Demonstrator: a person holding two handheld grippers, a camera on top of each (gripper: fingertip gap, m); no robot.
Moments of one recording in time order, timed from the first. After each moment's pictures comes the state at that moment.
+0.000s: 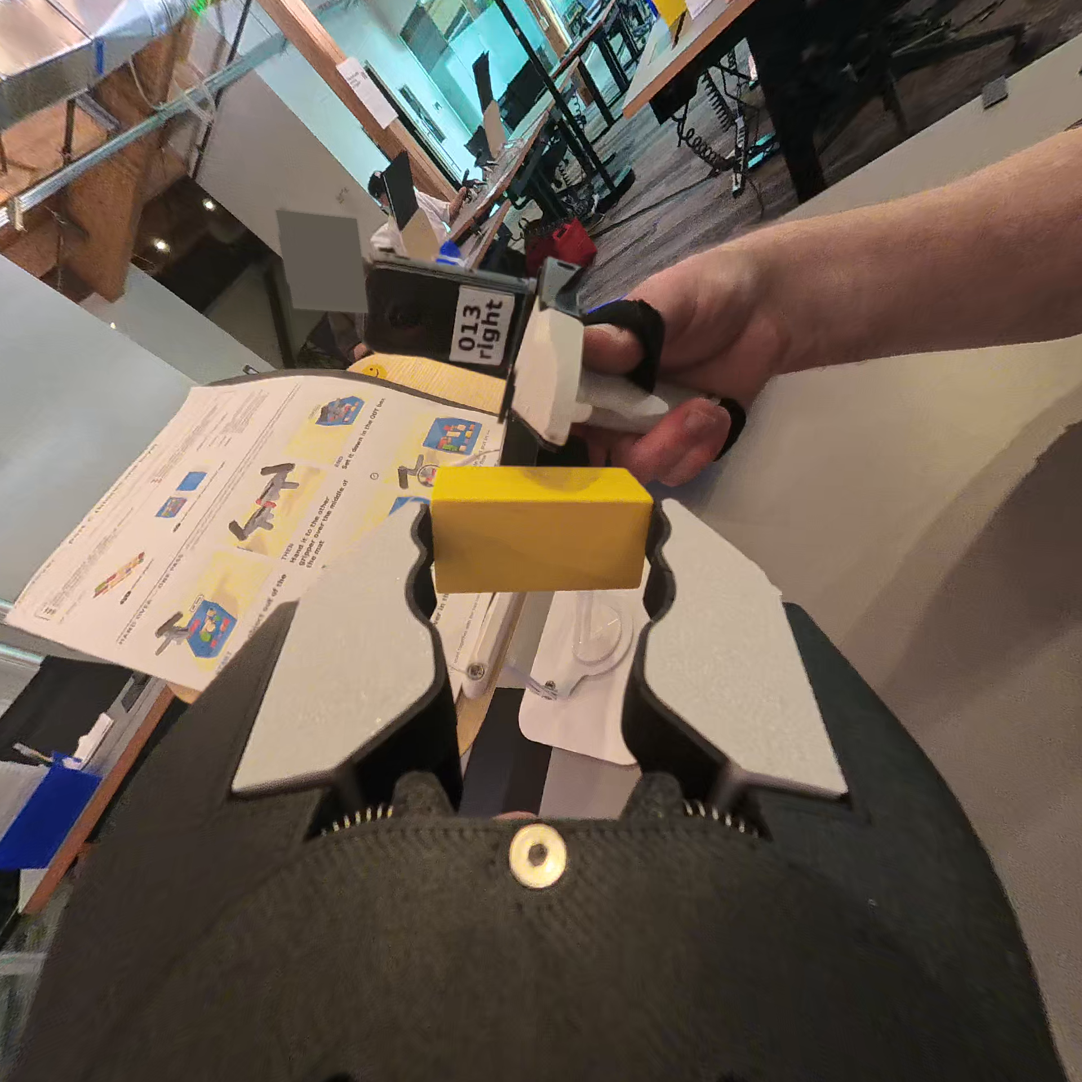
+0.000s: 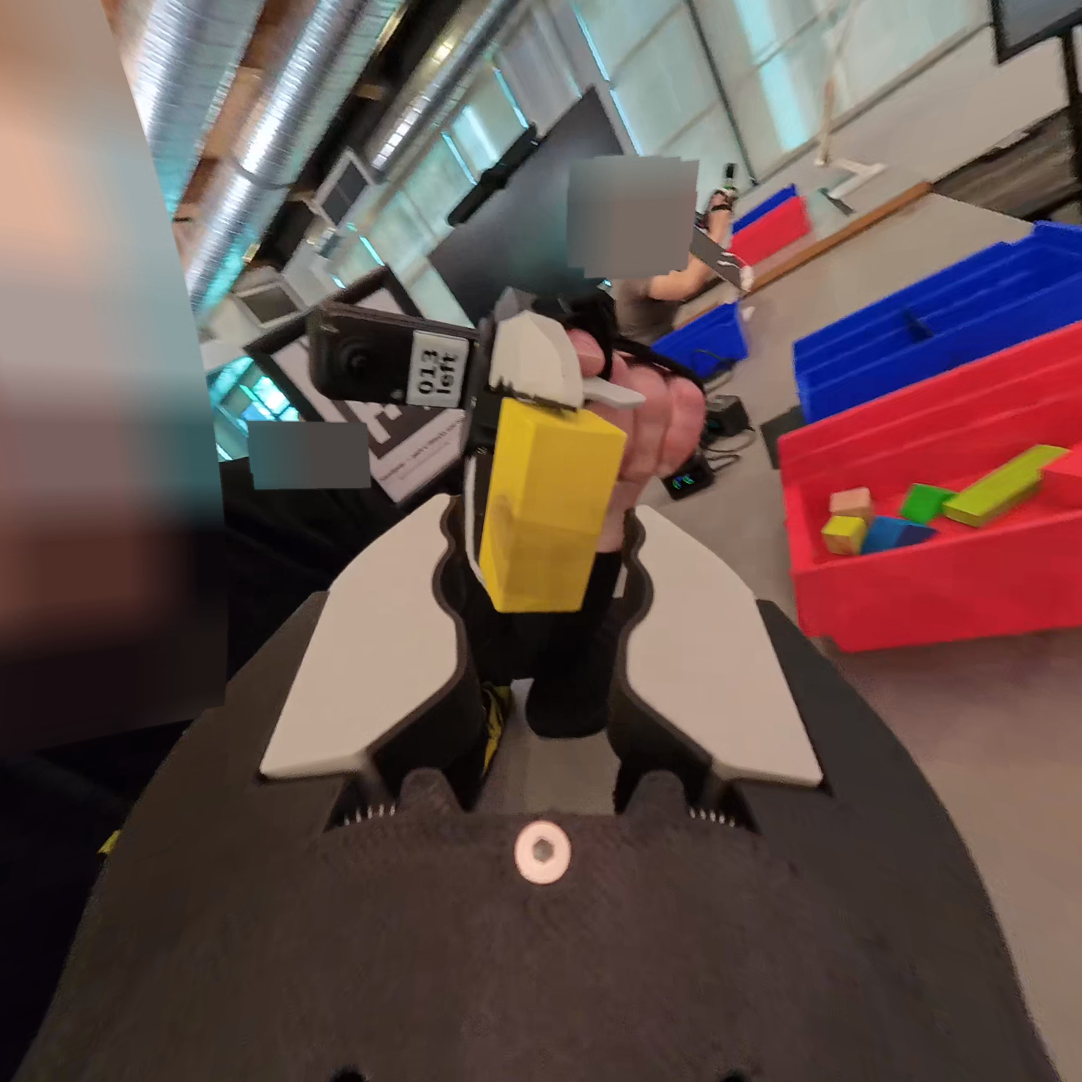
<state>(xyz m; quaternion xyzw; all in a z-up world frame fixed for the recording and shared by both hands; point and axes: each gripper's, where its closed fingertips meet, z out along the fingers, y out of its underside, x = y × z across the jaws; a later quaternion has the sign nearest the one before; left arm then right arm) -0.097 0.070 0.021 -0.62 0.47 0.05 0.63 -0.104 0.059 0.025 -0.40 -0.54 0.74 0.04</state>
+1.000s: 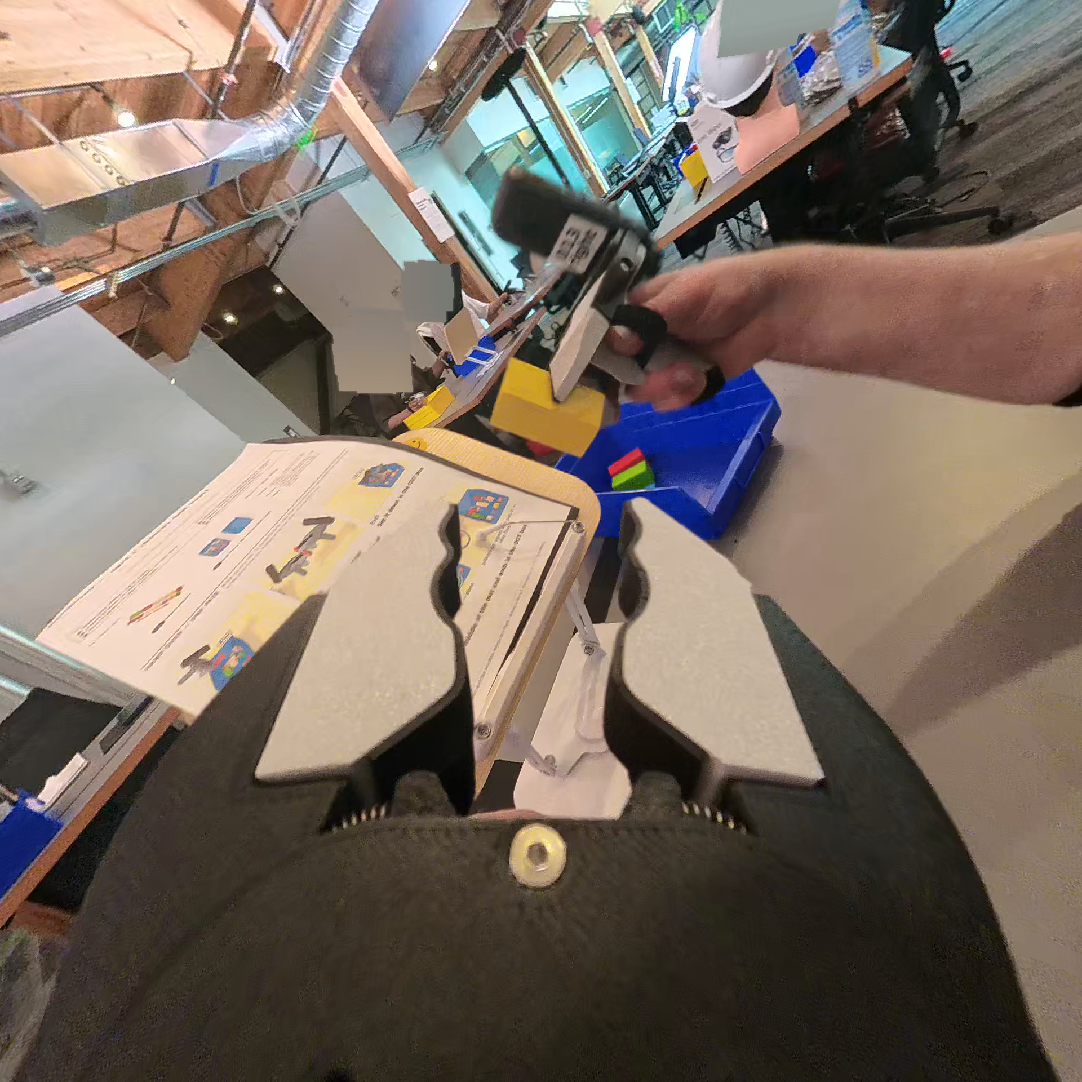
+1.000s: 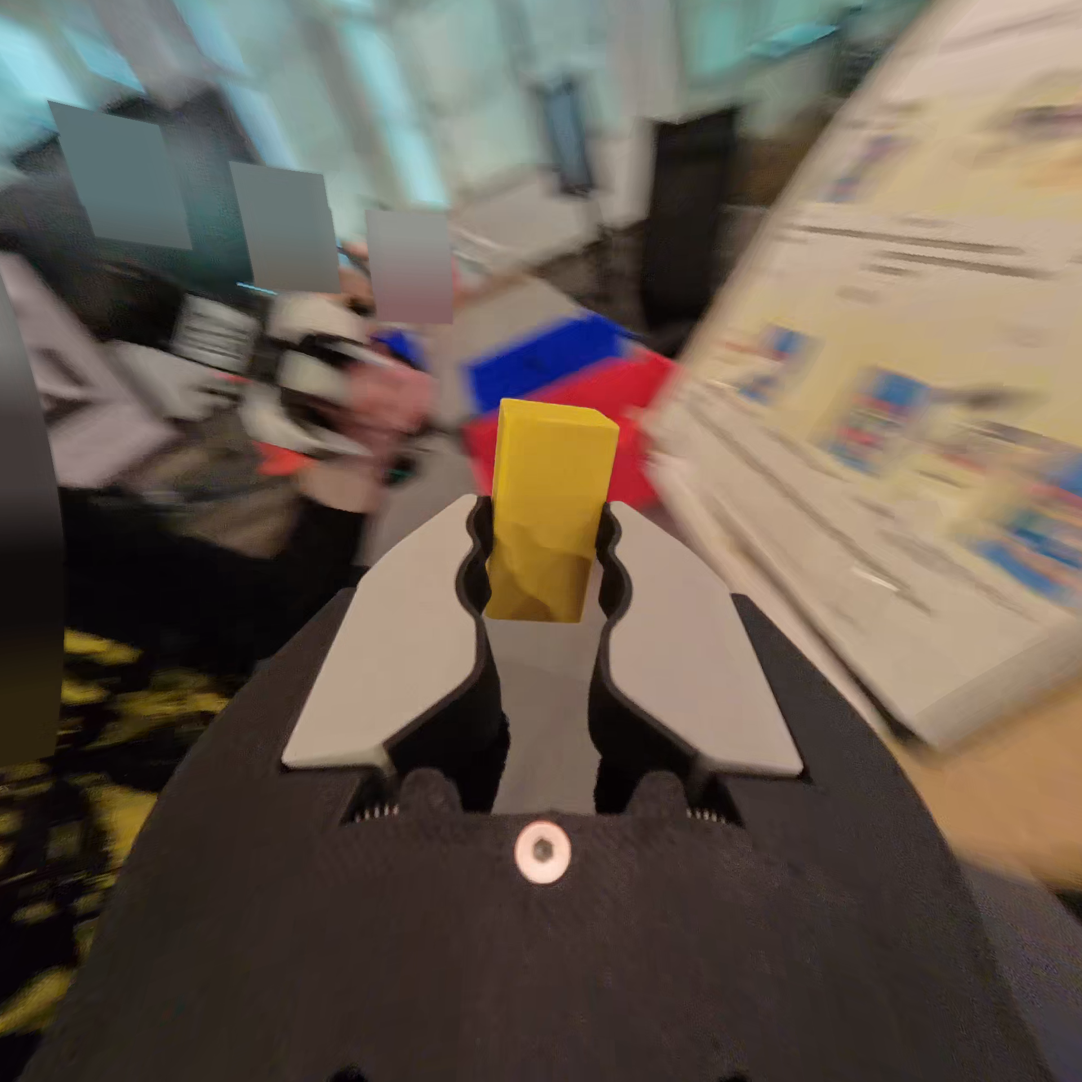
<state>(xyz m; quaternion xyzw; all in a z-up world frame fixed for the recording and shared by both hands) -0.093 0.057 0.053 -0.57 0.43 0.01 0.70 -0.010 0.199 0.022 -0.58 -0.52 0.54 0.31</state>
